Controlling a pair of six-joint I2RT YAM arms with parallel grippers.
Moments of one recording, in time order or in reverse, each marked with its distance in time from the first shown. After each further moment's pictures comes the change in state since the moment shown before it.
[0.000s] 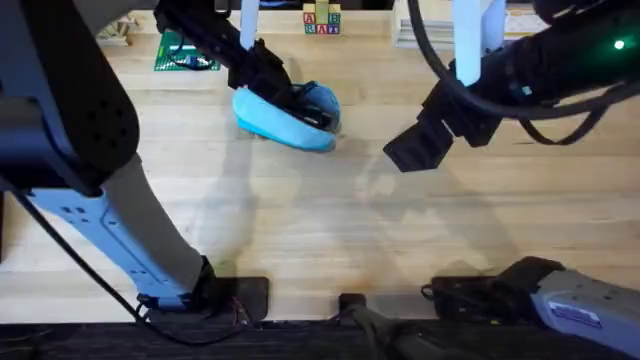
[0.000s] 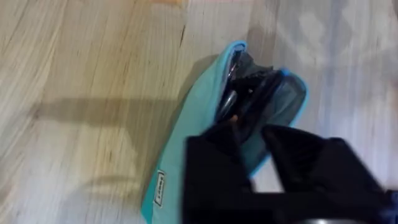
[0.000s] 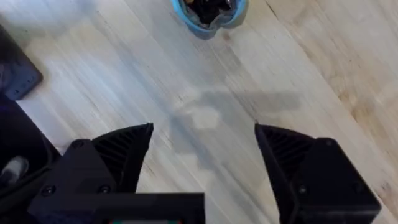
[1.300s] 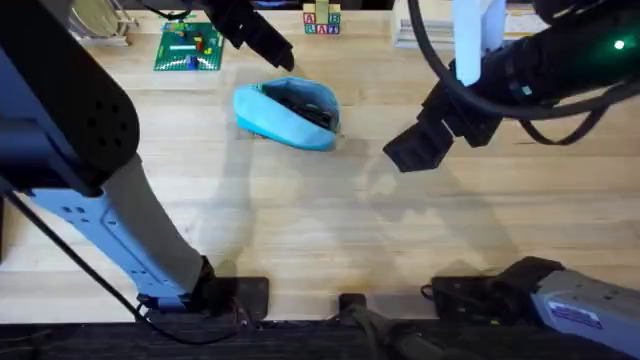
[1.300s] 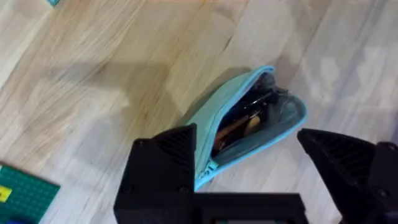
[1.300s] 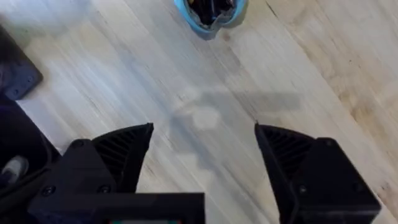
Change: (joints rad) left arm 0.000 0.000 0.319 -0.120 -0.136 -0.386; right arm 0.000 0.000 0.000 0.000 0.000 0.000
